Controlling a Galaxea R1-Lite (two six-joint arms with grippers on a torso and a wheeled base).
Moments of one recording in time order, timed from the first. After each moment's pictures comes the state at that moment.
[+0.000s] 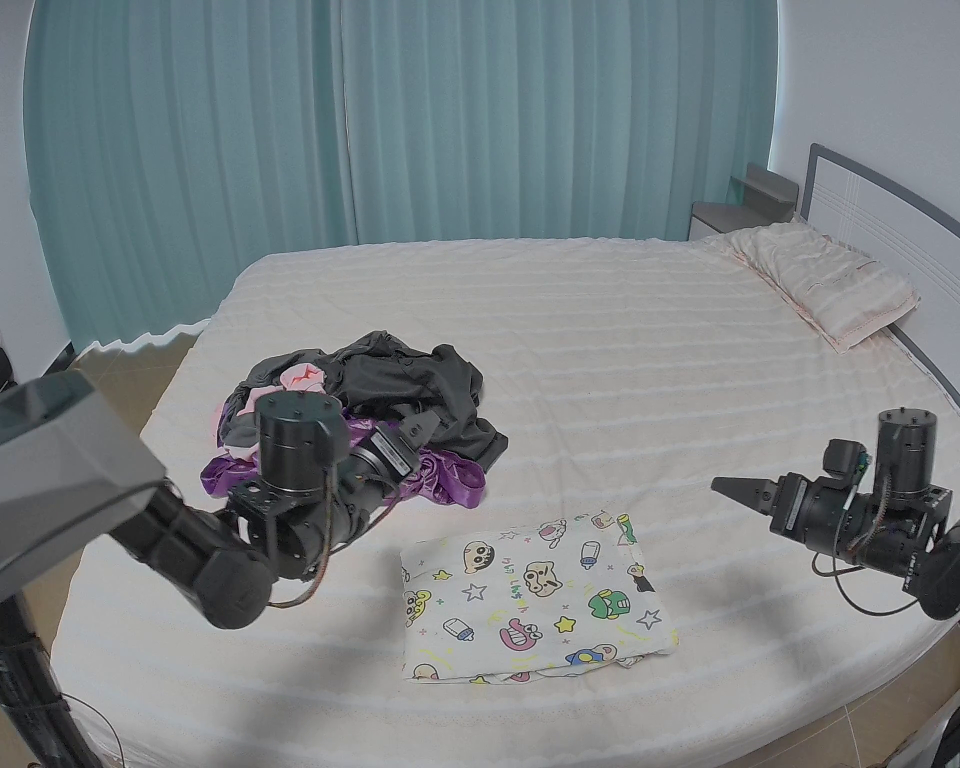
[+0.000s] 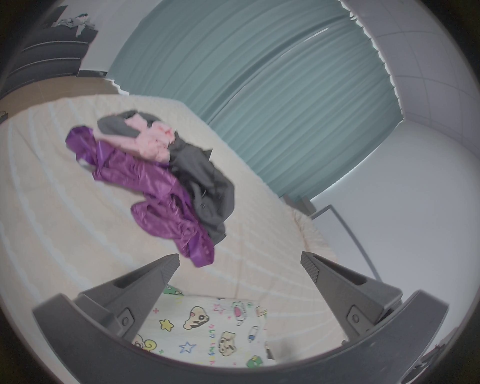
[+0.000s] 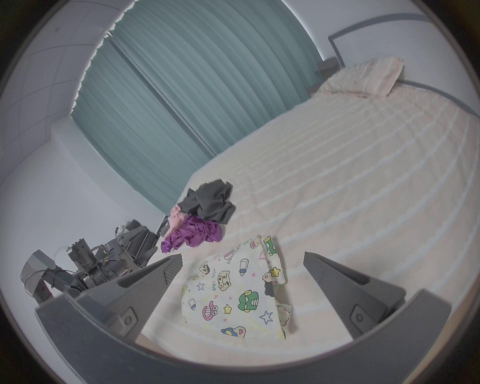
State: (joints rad) left arm -0.52 2.02 -0.78 -0.96 0.19 -0.91; right arm 0.23 1.62 -0.40 -0.81 0.19 0.53
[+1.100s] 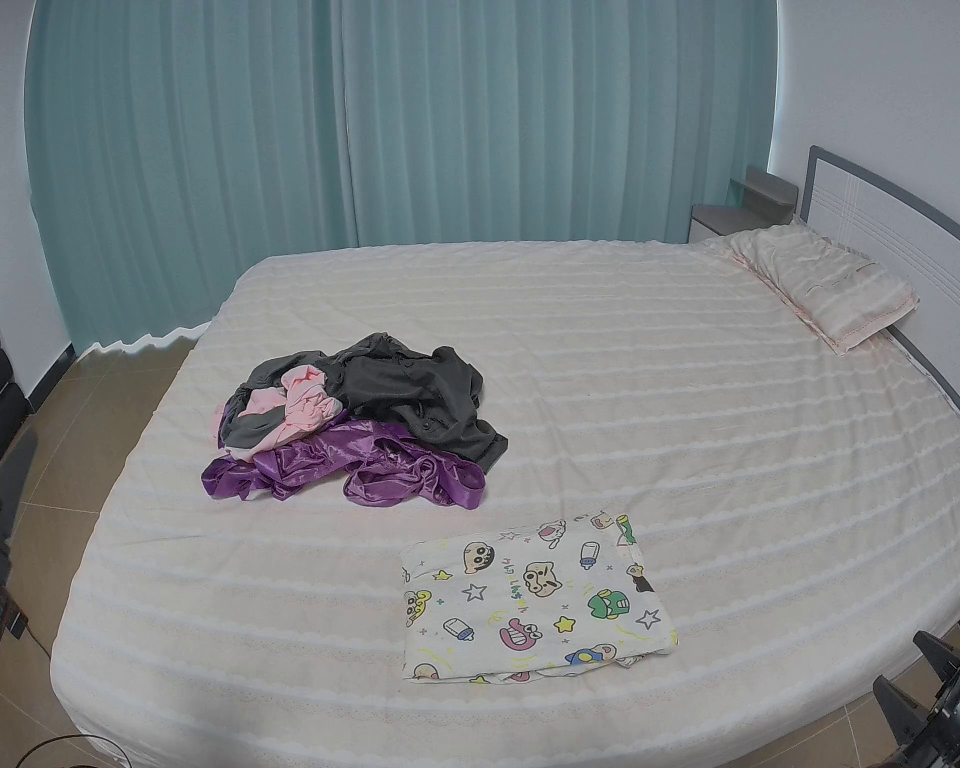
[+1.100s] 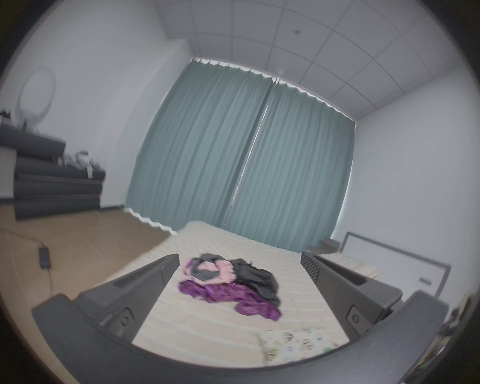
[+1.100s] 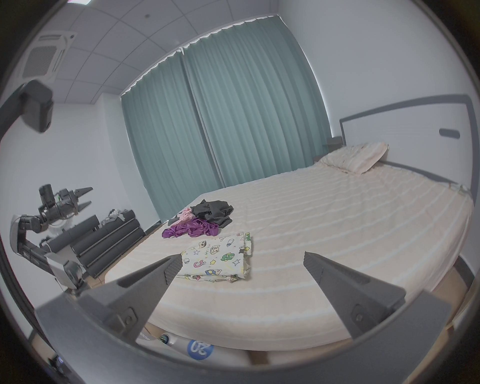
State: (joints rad) left arm -0.45 0.62 -0.34 -0.40 0.53 -0.26; right arm 0.14 0.16 -0.12 0.13 0.15 0.21
